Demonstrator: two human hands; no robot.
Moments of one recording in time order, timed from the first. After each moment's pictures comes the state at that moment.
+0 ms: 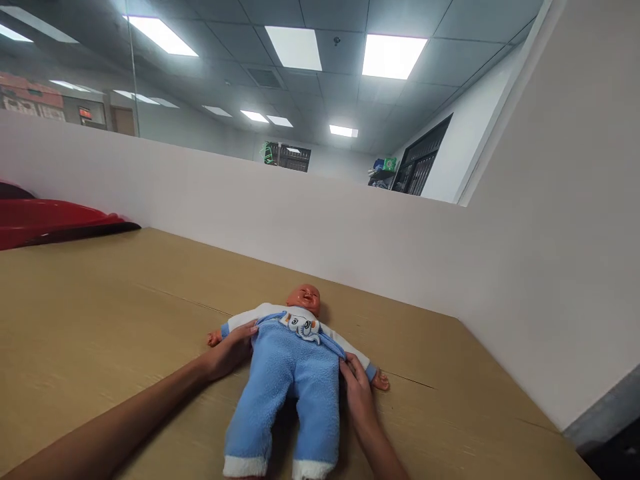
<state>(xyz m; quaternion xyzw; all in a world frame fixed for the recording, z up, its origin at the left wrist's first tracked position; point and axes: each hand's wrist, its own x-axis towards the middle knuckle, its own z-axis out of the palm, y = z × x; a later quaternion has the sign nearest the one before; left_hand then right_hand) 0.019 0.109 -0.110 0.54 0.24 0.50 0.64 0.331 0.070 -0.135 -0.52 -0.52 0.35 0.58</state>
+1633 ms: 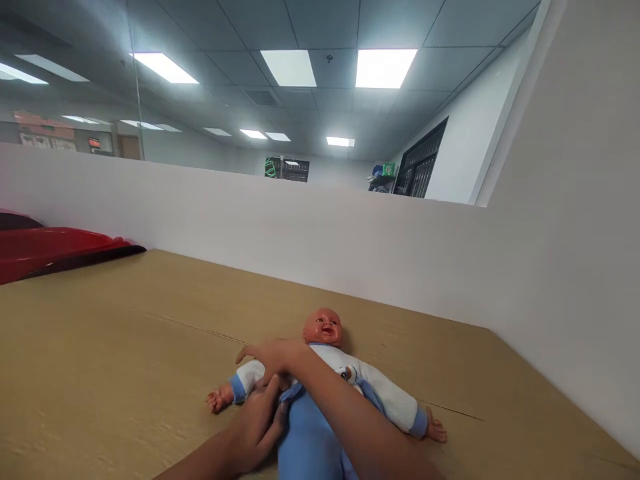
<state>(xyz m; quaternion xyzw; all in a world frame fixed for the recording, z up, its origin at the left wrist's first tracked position) 0.029 0.062 -0.123 0.81 0.37 0.37 0.26 0.125 0.176 -0.035 -0.27 -0.95 0.13 0.00</state>
